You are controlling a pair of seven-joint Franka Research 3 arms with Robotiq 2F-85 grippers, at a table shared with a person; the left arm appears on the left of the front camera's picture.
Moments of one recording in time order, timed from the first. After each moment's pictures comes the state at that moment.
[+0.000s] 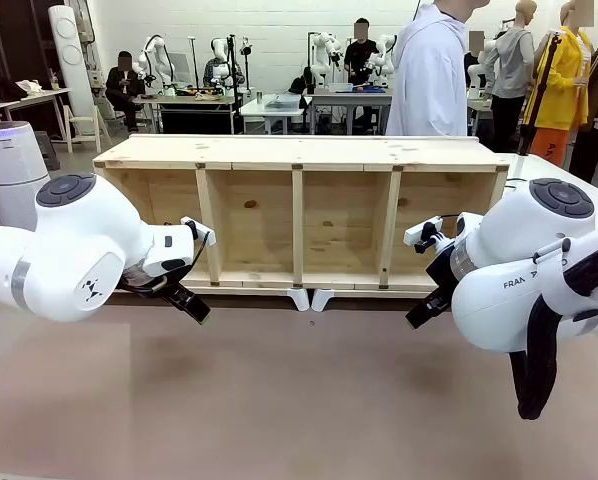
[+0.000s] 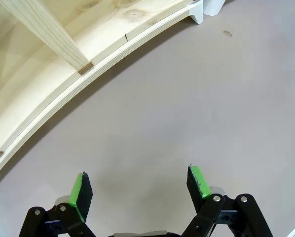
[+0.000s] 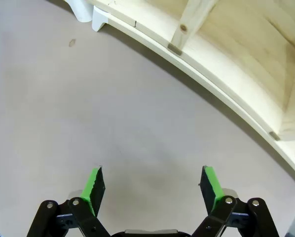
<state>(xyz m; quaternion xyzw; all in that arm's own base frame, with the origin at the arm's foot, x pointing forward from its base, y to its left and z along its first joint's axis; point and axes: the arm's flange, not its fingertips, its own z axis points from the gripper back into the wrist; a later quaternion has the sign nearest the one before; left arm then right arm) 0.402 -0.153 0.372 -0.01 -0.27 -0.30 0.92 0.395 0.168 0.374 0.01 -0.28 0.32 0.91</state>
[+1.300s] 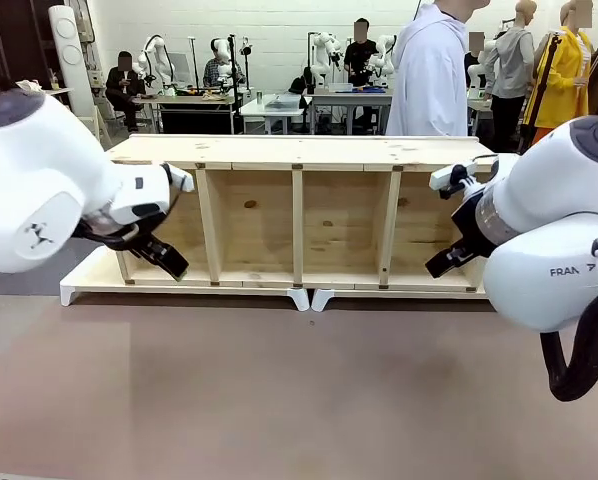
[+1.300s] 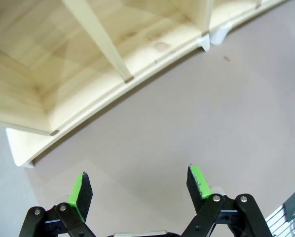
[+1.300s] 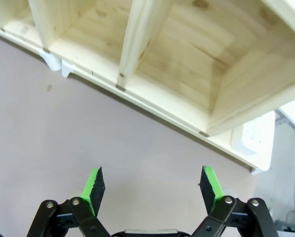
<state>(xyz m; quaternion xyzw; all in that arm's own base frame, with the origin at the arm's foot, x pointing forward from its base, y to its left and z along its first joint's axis) 0.357 -0.134 0.492 0.03 -0.31 -0.25 0.92 0.367 0.155 0.477 -0.05 -0.36 0.25 0.90</state>
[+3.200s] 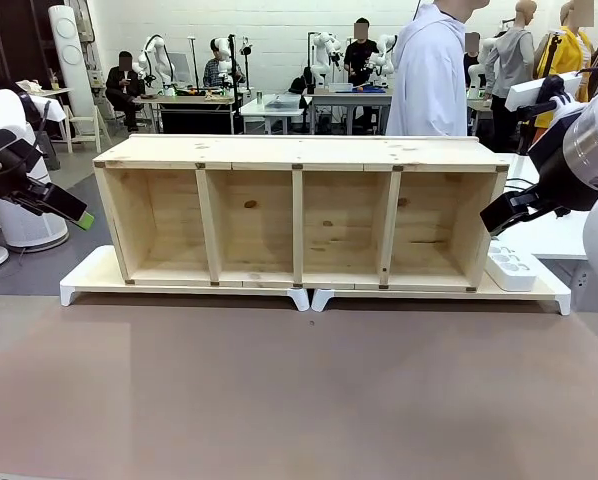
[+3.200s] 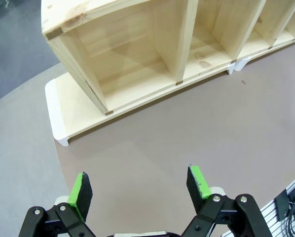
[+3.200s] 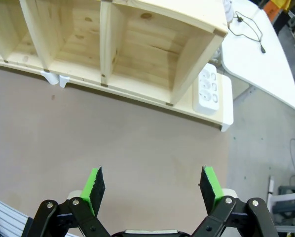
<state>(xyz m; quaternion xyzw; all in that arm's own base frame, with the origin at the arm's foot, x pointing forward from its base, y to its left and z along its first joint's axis) 0.327 -0.006 0.561 -0.01 -0.35 -0.18 0.92 0.262 0.131 0.581 -0.07 -0.38 0.14 0.91</state>
